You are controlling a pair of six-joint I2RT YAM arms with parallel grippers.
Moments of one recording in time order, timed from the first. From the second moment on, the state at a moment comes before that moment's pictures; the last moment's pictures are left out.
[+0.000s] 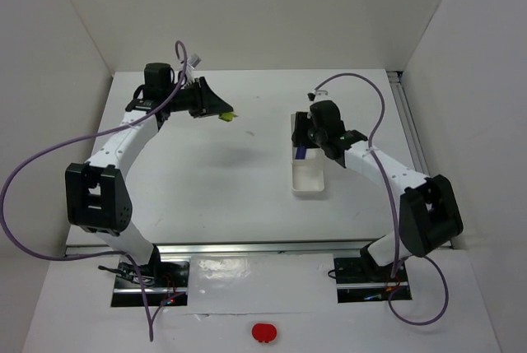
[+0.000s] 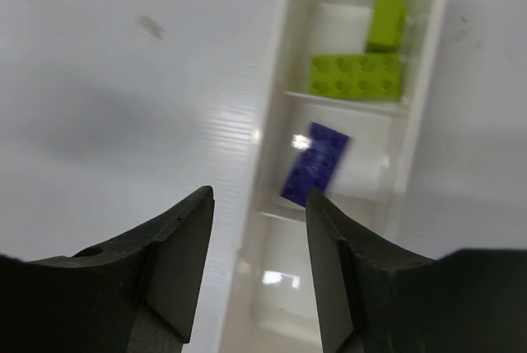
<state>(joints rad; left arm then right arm) -0.11 1.63 1.36 -0.24 0.82 -0.50 0.45 1.48 0.99 -0.20 0.14 0.37</state>
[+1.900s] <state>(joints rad) -0.15 1.47 1.07 0.30 0.77 -0.84 0.49 1.77 1.07 0.93 -0.73 1.04</state>
